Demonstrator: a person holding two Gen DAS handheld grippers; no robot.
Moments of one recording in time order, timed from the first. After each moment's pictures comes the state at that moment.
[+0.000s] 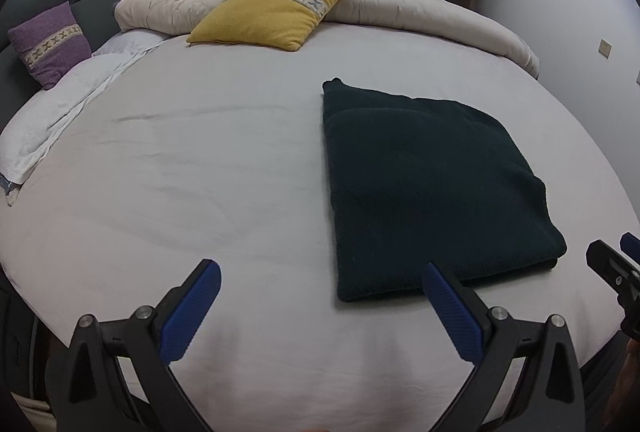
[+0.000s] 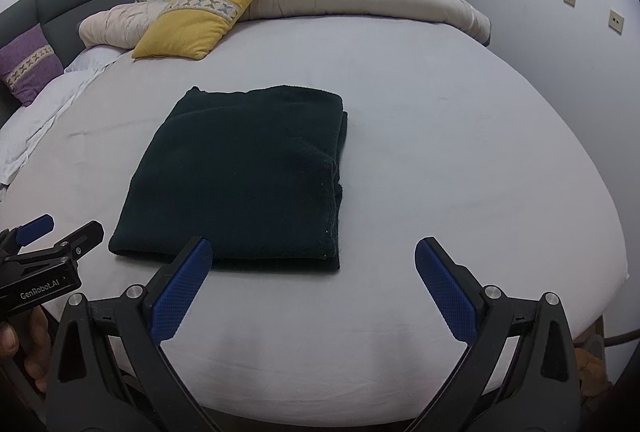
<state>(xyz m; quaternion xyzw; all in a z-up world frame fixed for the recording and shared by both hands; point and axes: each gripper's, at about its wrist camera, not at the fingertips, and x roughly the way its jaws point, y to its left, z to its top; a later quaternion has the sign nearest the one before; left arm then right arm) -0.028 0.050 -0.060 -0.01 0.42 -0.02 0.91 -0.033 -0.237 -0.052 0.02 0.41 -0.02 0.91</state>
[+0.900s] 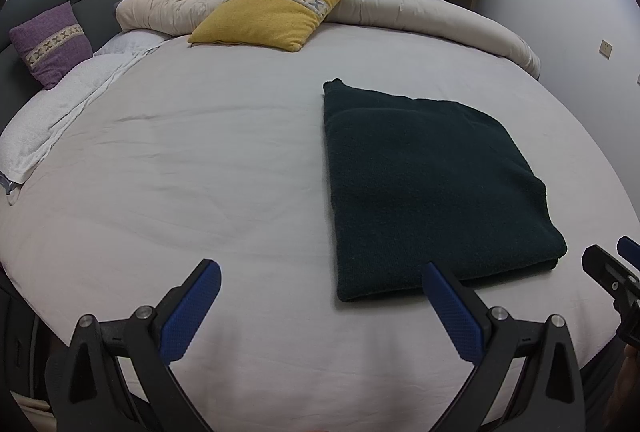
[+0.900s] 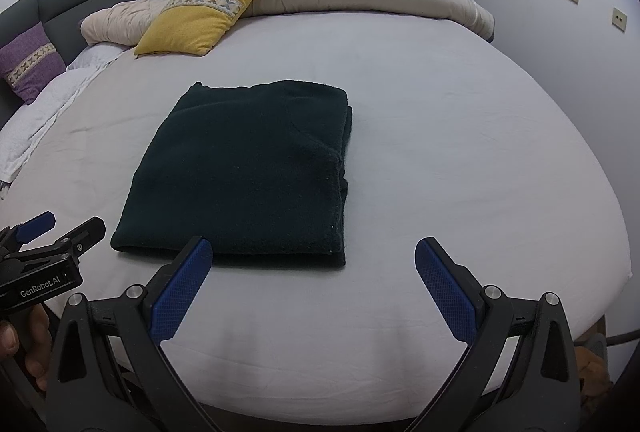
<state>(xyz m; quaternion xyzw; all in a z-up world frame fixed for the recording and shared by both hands) -0.026 0.053 -0.060 -0.01 0.42 -0.02 0.91 -0.030 -0.233 -0.056 0.02 0.42 -0.02 0.91</state>
